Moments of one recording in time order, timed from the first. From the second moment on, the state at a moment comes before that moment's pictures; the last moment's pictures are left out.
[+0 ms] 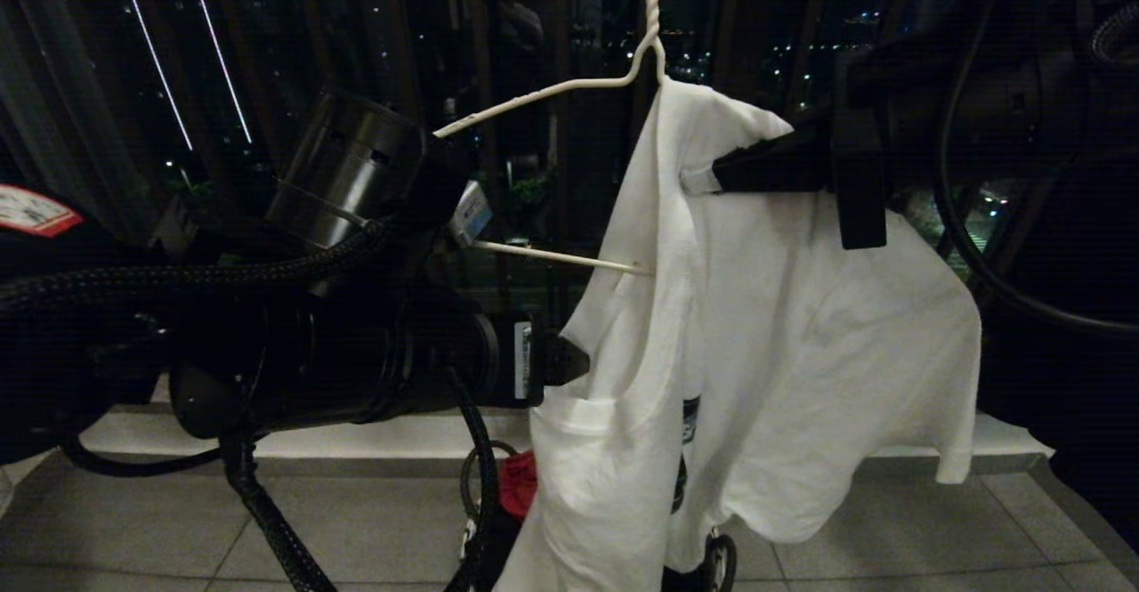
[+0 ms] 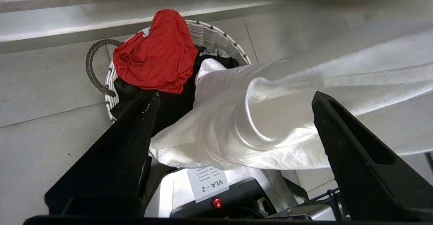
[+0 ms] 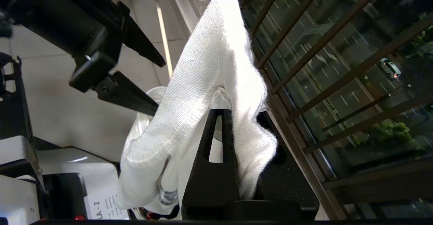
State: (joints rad) left arm -0.81 1.56 -1.27 0.28 0.19 -0.49; right arm 0.56 1.61 -1.74 0.44 0.42 -0.44
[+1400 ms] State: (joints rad) left arm -0.68 1.58 -1.29 0.29 0.24 -0.44; right arm 0.48 1.60 -1.74 0.43 0.43 -0.43
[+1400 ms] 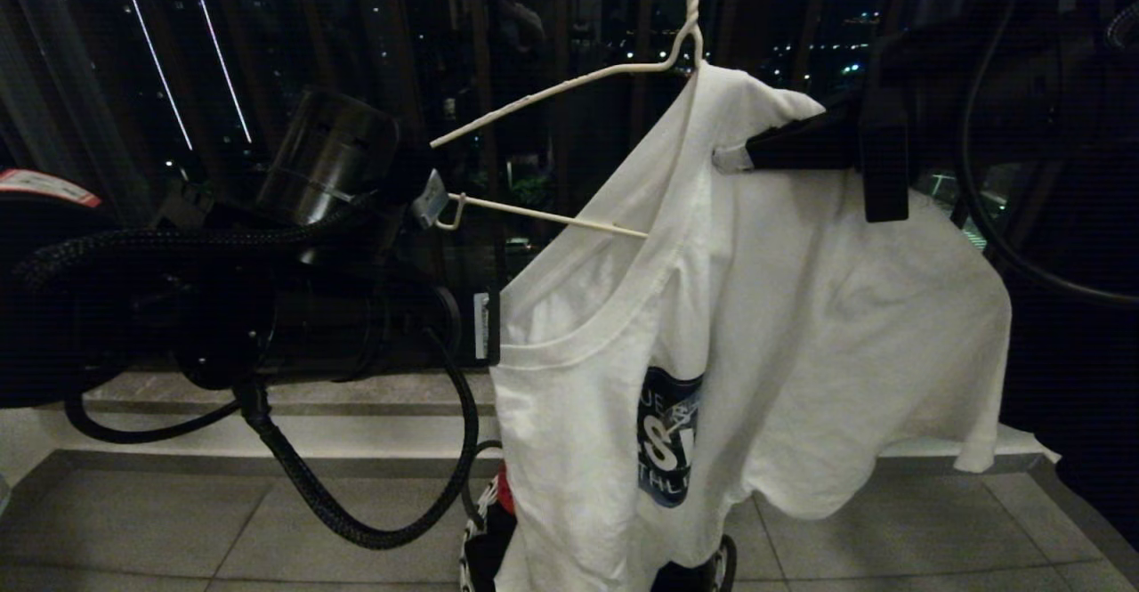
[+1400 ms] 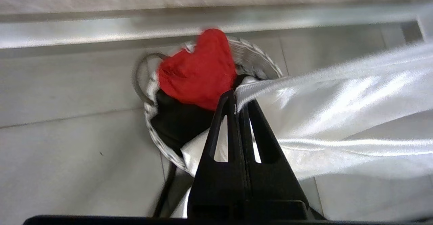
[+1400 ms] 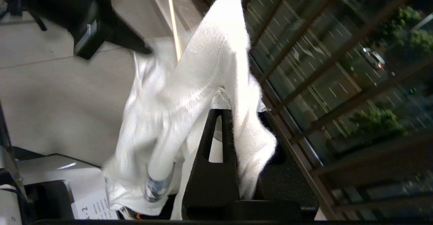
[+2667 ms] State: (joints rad) left arm -0.44 1.59 -1.34 0.28 0.21 -0.36; right arm 0.36 1.52 -1.55 0.35 0.51 -0.42
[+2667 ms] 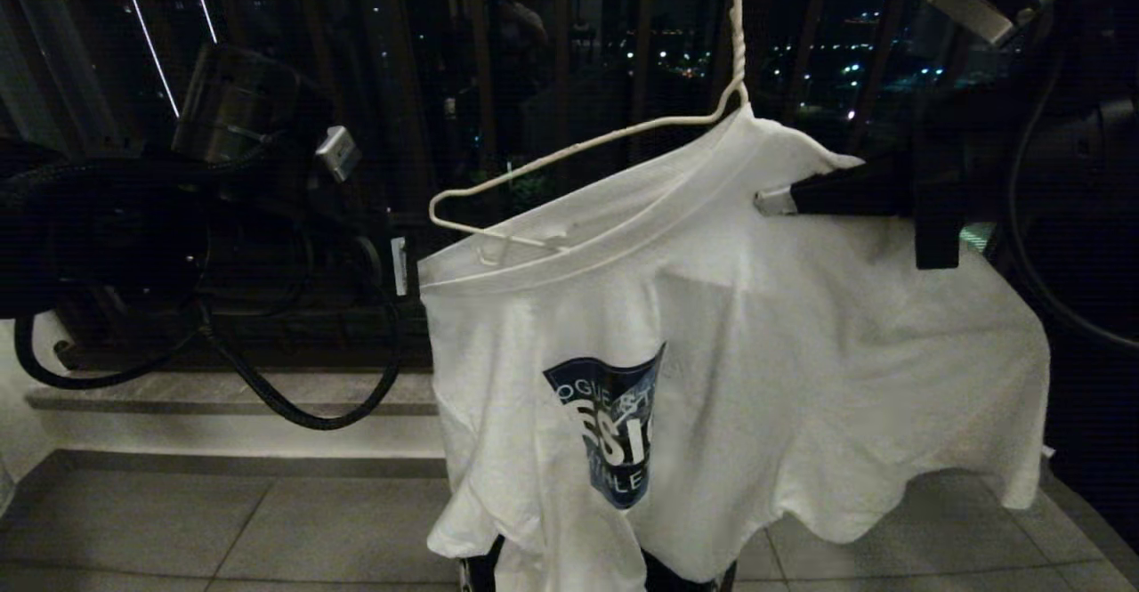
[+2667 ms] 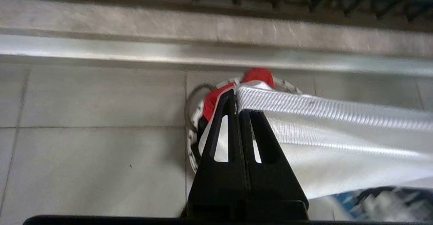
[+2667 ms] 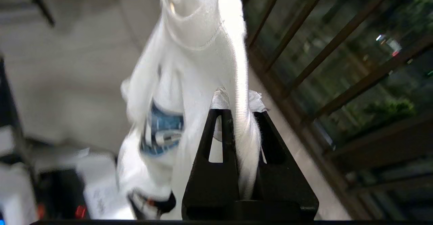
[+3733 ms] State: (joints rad) left arm -0.39 1.53 -1.34 0.29 0.11 -0.34; right arm 0.31 1.57 -1.46 0.32 0.50 -0.49
